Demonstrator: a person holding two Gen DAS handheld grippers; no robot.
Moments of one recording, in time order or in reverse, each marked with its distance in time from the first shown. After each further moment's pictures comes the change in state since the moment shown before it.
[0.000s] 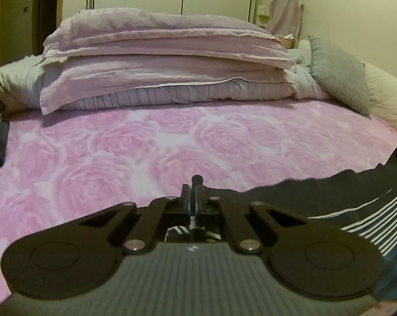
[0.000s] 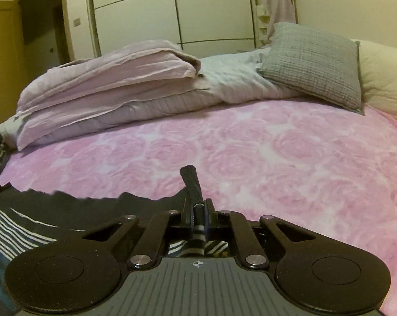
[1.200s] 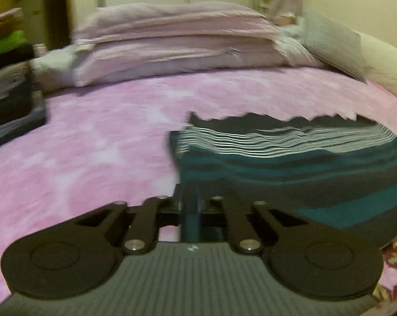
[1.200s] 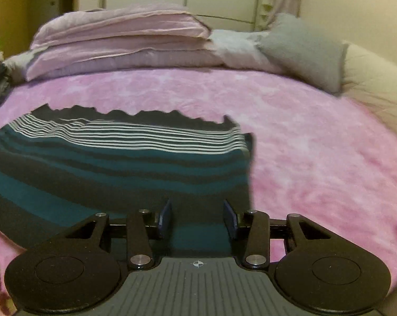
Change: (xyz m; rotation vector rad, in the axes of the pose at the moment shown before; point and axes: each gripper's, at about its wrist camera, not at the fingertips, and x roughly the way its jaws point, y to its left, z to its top) left arm -0.154 -0.035 -0.092 0.032 0.070 0.094; right arm -0.124 0.097 -0.106 -0.162 0.117 -0.193
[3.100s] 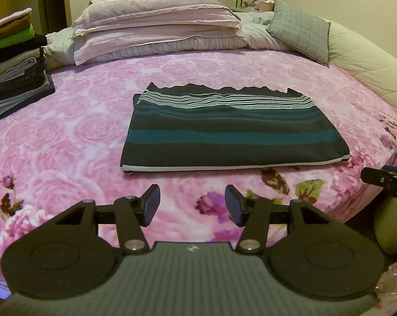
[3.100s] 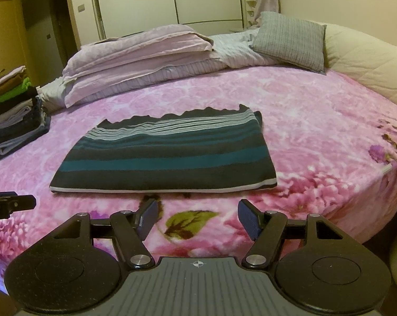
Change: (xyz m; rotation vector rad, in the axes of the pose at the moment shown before) left arm -0.174 -0.101 -0.031 -0.010 0.133 -0.051; right arm -0.175 0.041 -0.039 0.223 0.025 0.150
